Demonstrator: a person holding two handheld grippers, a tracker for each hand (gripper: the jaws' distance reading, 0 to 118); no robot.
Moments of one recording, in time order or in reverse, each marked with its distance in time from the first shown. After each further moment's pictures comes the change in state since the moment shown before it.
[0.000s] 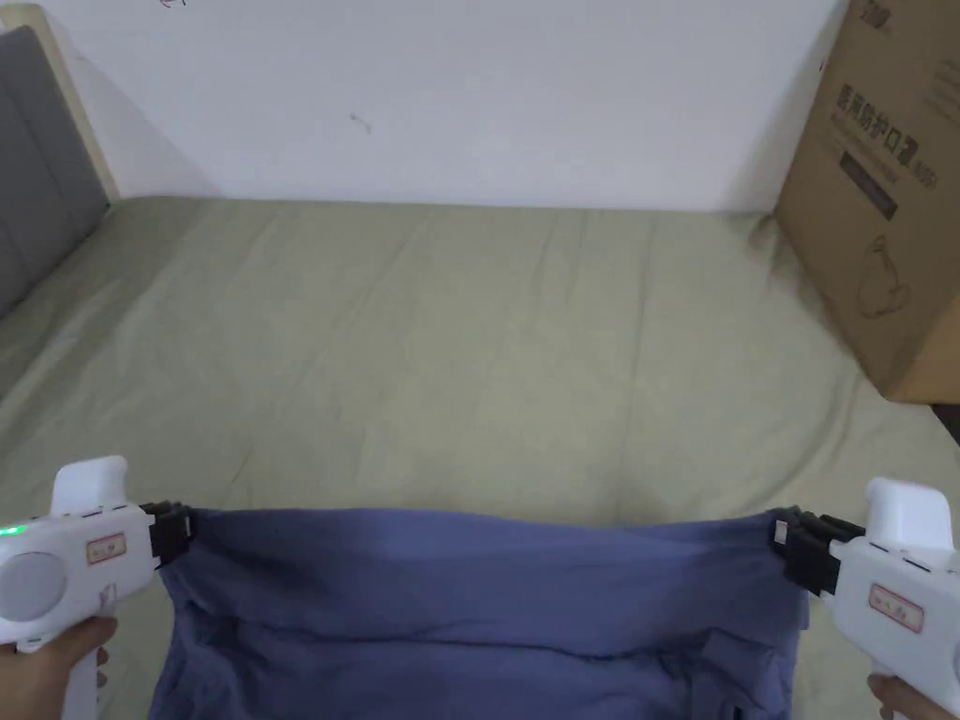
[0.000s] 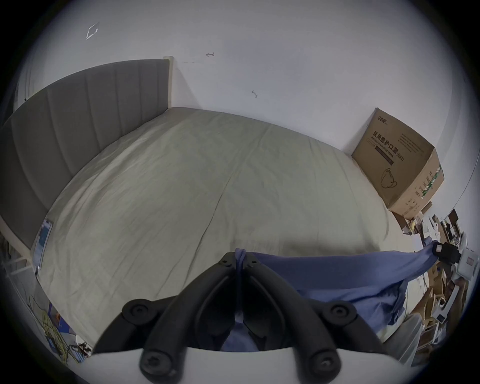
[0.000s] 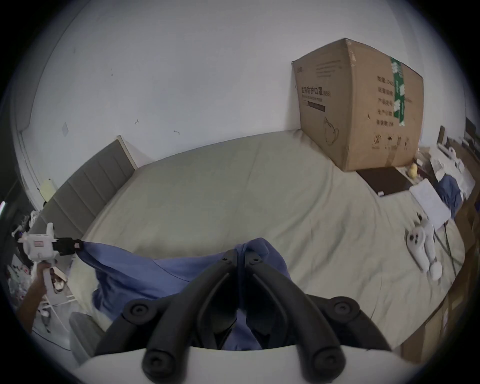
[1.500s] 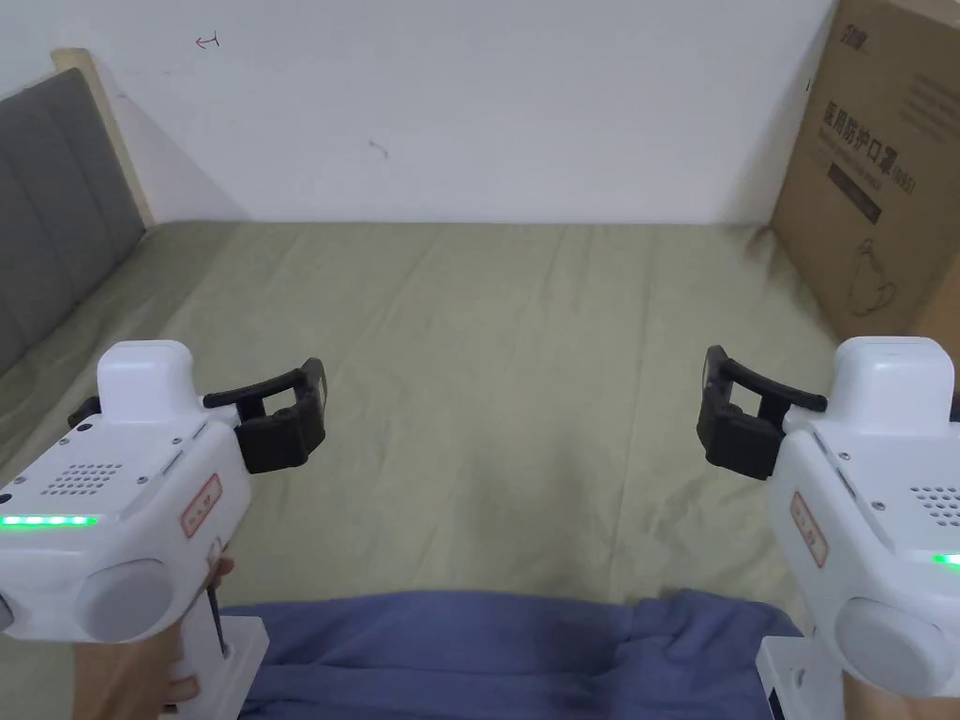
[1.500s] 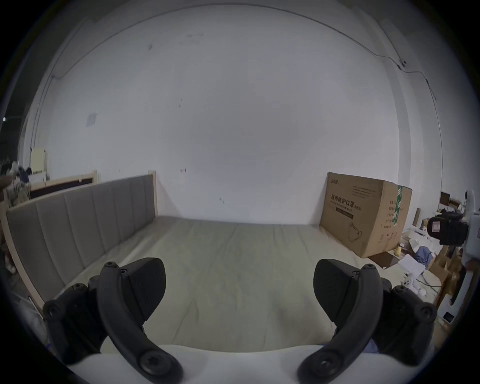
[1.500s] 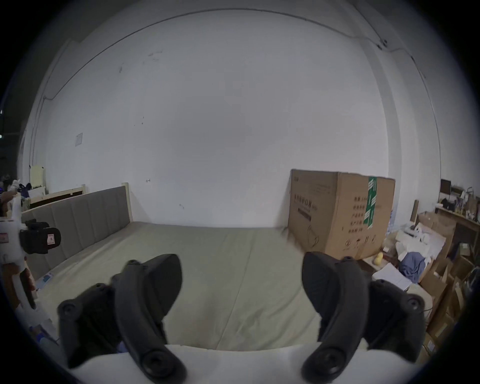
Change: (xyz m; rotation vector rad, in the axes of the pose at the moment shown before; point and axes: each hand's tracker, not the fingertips) left arm 0.109 -0.002 0.146 0.618 -0.067 -0.189; right arm -0.144 0.034 0.114 0.544 -0.163 0.220
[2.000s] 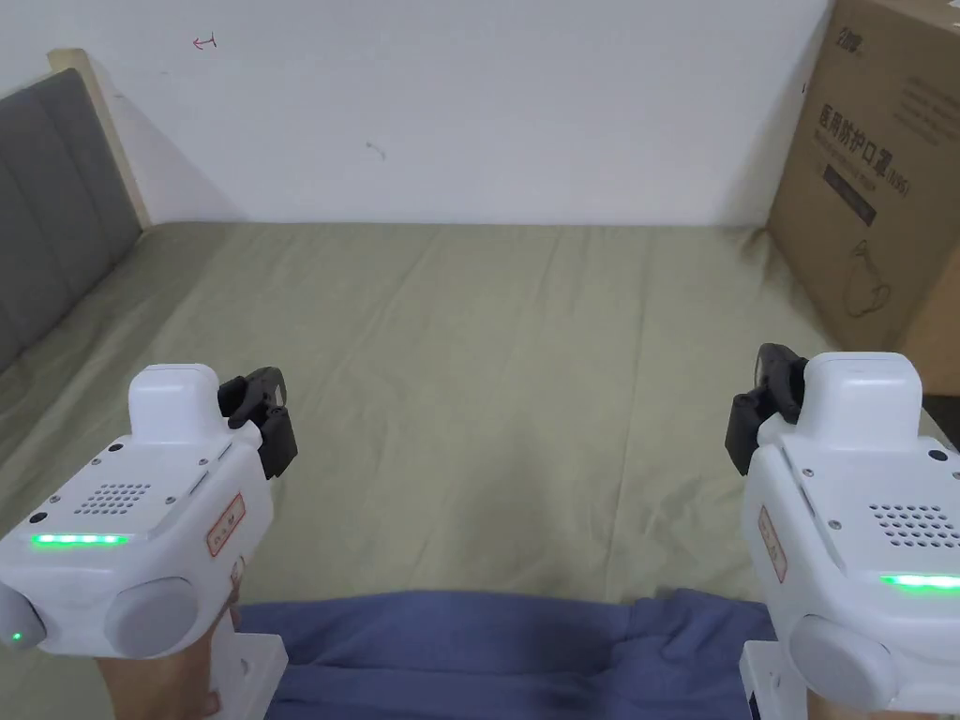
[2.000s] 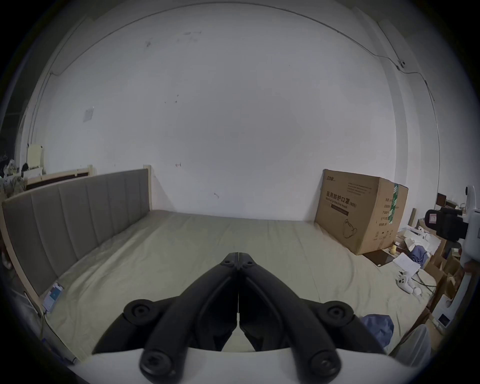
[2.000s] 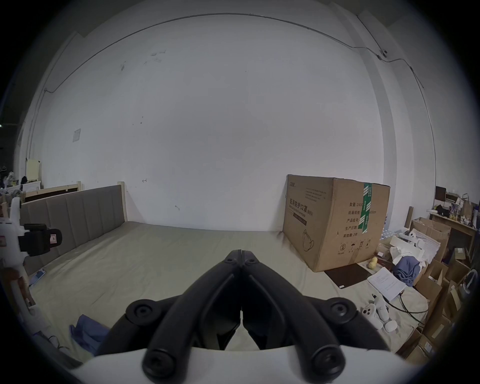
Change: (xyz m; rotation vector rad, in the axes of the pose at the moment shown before) left arm 0.000 -0.021 -0.004 -0.047 -0.040 0.038; right arm -0.007 -0.009 0.001 0.018 -0.026 0.024
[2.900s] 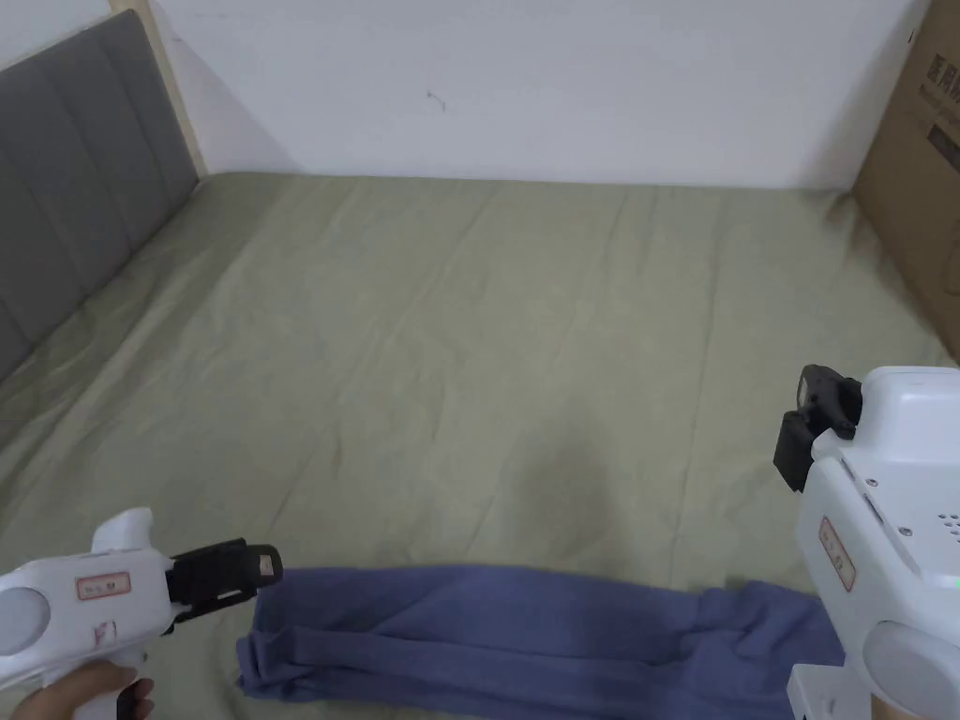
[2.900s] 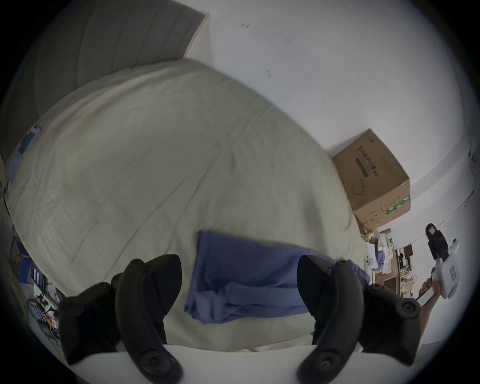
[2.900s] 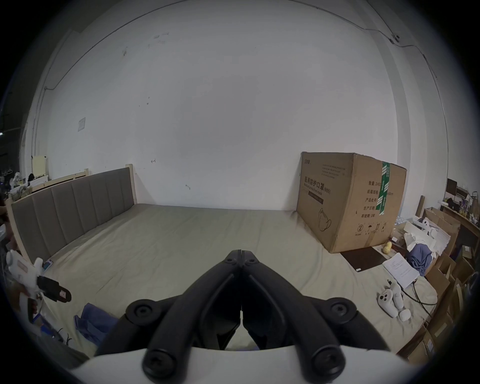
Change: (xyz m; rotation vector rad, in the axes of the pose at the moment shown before) left arm -0.184 -0.120 -0.031 -0.718 -0.036 0.513; right arm -0.031 -0.023 -0.028 -0.130 0.071 -0.006
